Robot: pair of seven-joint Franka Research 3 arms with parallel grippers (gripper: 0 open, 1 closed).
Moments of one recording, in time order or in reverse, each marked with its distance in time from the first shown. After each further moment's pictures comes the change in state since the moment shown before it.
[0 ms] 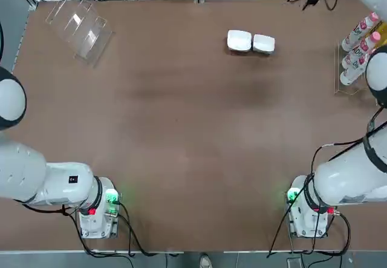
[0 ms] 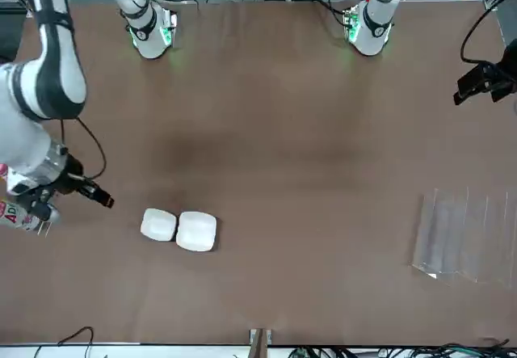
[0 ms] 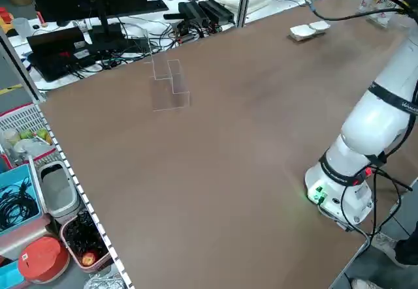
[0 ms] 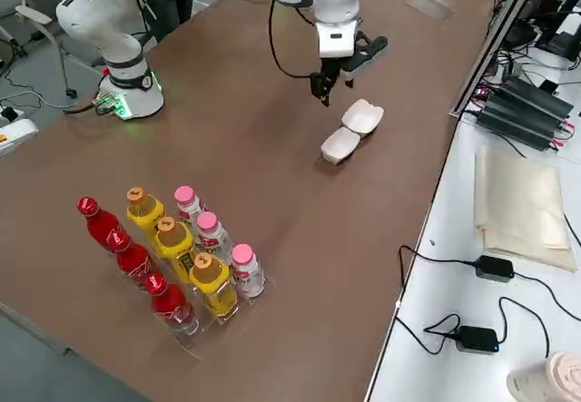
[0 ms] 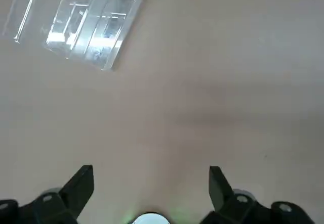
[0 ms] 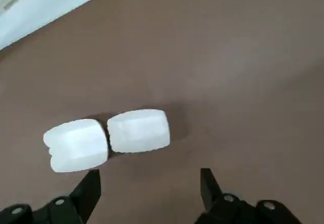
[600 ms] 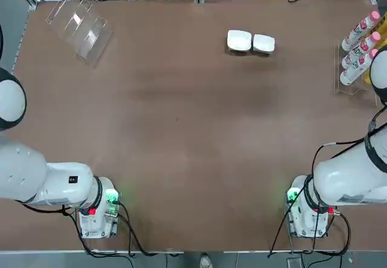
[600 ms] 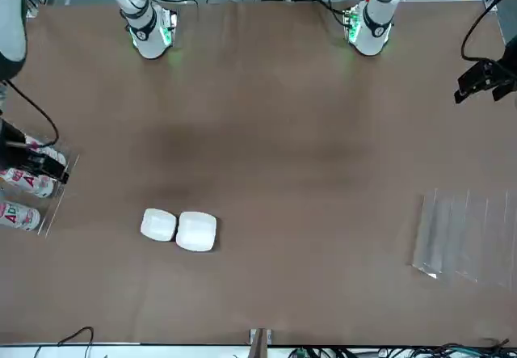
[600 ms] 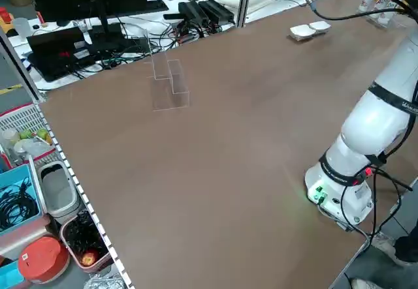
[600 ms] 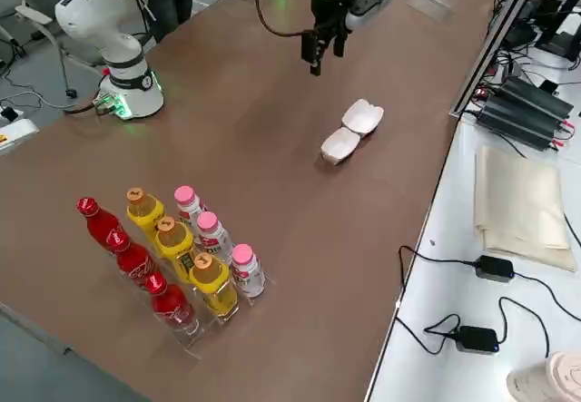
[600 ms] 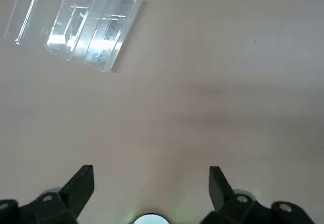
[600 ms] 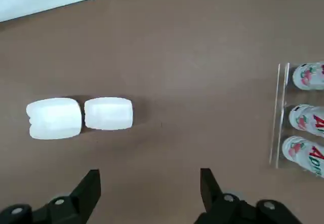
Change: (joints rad) left arm -0.001 0.000 -0.001 0.006 0.000 0.000 0.000; right arm -0.038 -0.009 -0.013 0.296 -0.093 -0.356 -0.139
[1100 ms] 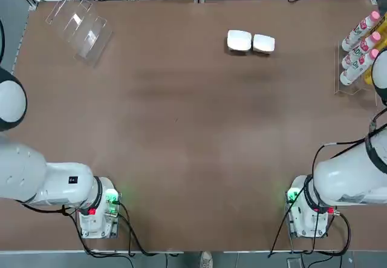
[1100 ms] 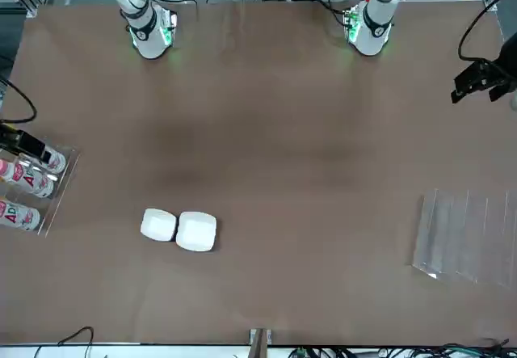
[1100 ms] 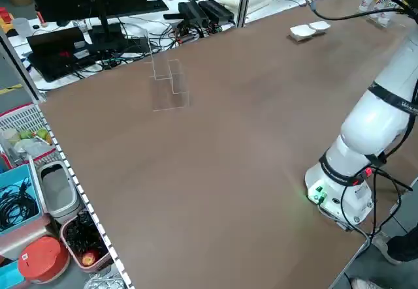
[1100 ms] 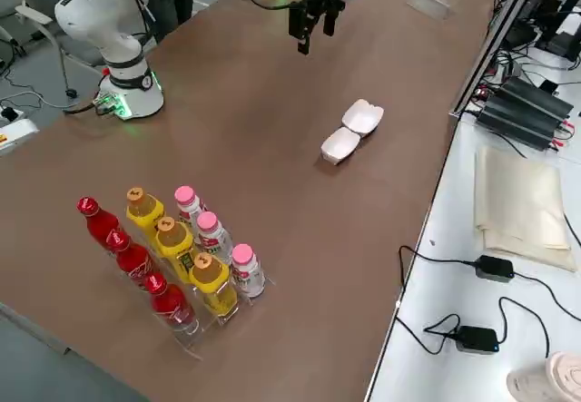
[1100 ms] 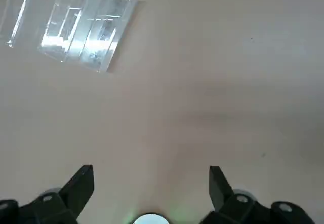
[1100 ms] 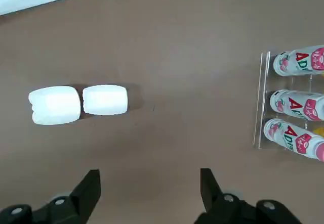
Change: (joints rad) left arm -0.013 0.004 -0.015 -0.001 0.000 0.000 0.000; right arm -0.002 -0.019 -0.019 0.093 0.000 -0.136 -0.008
